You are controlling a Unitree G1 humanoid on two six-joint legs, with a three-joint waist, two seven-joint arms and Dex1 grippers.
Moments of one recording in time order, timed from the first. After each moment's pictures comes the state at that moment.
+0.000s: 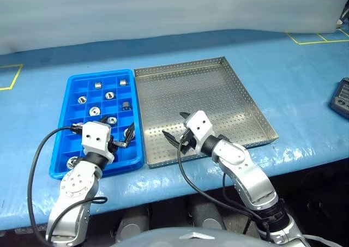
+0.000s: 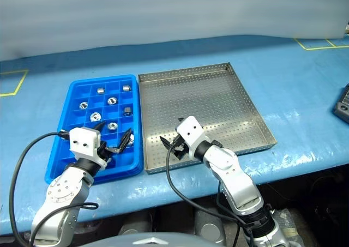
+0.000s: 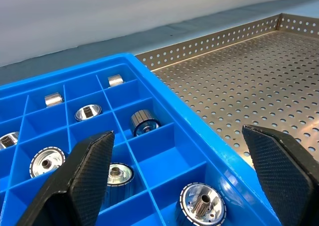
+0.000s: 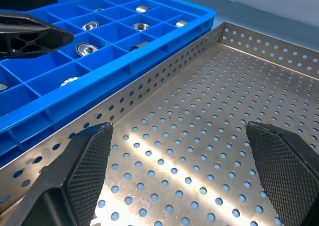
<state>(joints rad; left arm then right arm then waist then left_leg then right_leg) 0.24 0.28 0.05 -0.62 -0.18 0.41 -0.20 -0.13 -0.28 0.34 -0.45 0.08 0.53 0.42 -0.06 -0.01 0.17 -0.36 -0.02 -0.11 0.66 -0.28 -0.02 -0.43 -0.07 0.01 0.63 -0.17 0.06</state>
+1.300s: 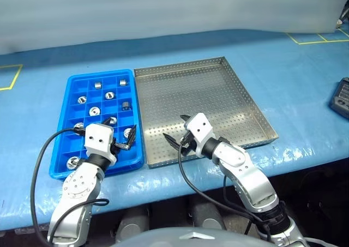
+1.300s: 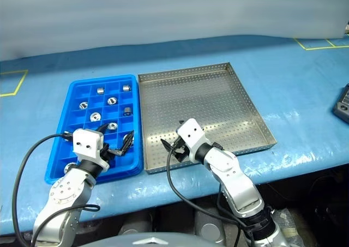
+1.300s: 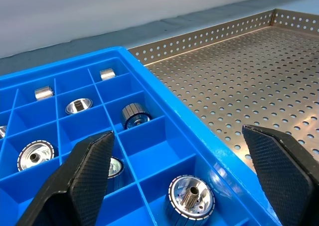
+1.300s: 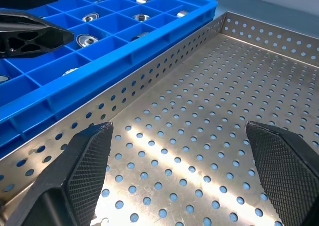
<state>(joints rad) 0.25 0.27 0.03 -0.62 -0.17 0.41 -0.20 -0.11 -0.28 0.34 -0.45 0.08 0.55 0.42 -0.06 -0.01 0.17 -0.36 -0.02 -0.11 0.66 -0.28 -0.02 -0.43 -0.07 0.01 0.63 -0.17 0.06</state>
